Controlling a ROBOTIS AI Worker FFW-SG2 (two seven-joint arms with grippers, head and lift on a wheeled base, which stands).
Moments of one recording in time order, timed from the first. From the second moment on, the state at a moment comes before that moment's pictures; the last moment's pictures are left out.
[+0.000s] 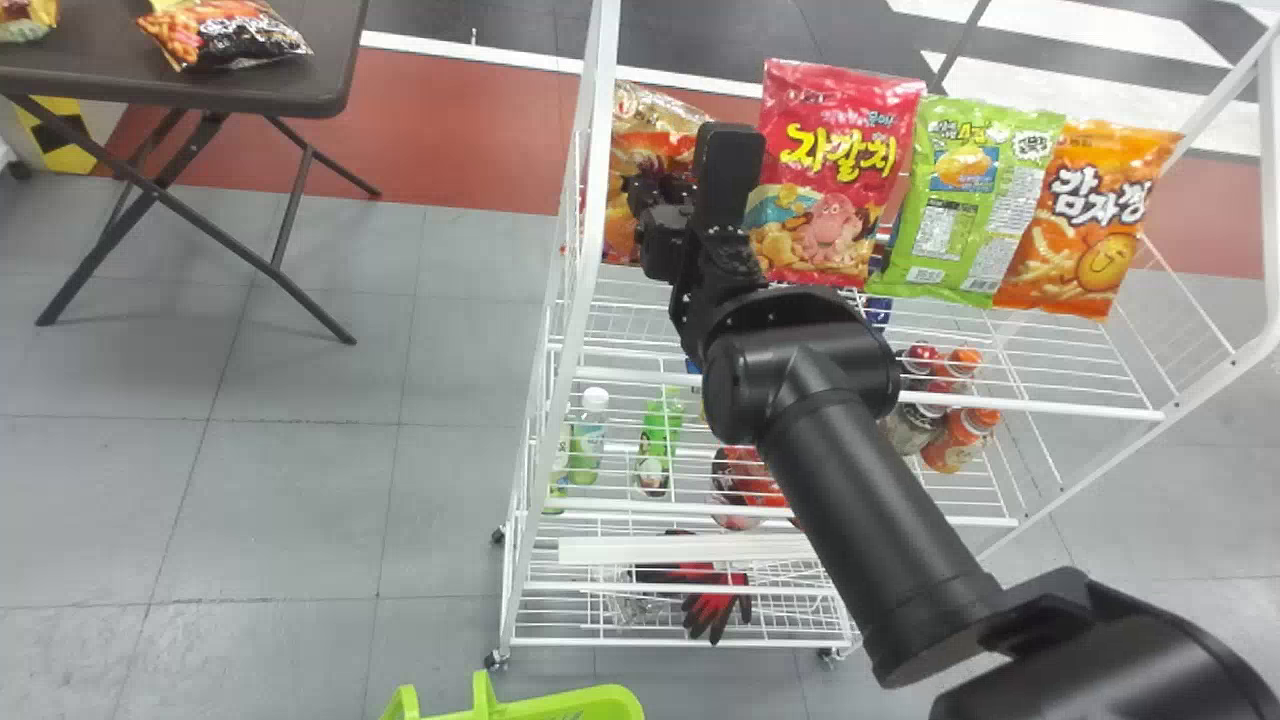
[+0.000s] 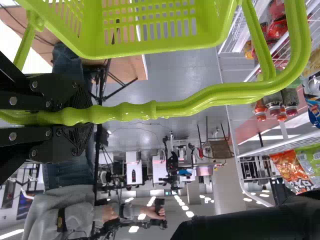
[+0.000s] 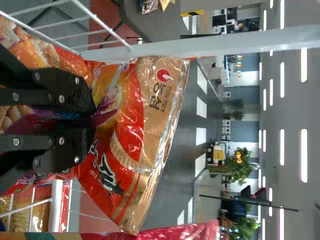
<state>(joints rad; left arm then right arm) 0.73 0.06 0.04 -2.27 0.44 1.44 -0.88 -0.45 -0.11 0.28 -1.08 -0.25 0.14 -0.16</state>
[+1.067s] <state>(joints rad) 0.75 0.04 0.03 -2.39 0.44 1.46 -0.84 0.18 -0.41 0.08 -2.23 -0.49 0.76 -0.24</state>
